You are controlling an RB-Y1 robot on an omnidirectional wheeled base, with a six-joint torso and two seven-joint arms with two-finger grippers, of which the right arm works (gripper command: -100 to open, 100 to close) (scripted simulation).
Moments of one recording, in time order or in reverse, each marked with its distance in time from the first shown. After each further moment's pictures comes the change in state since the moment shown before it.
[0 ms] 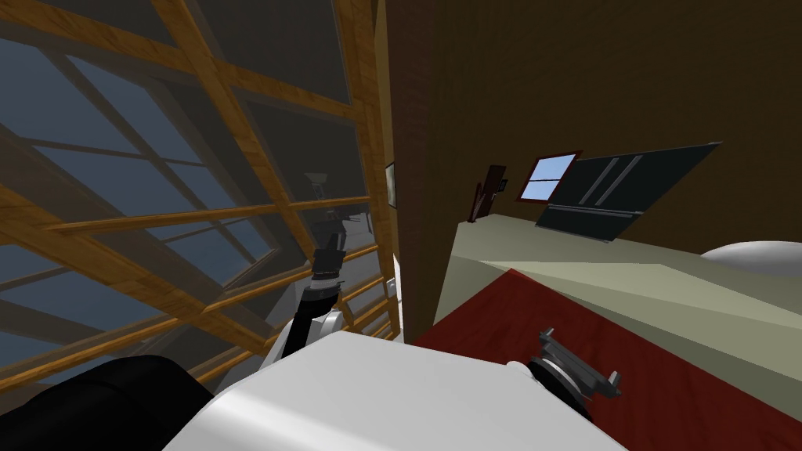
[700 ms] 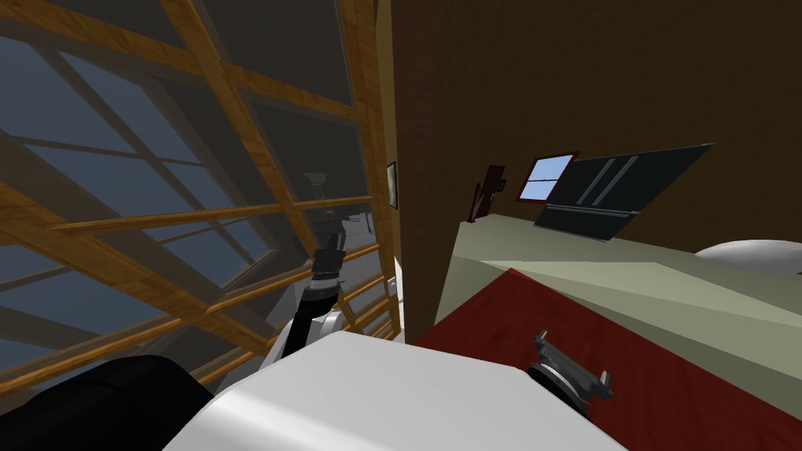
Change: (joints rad) arm 0.020 -0.003 0.019 0.026 0.030 0.059 -0.022
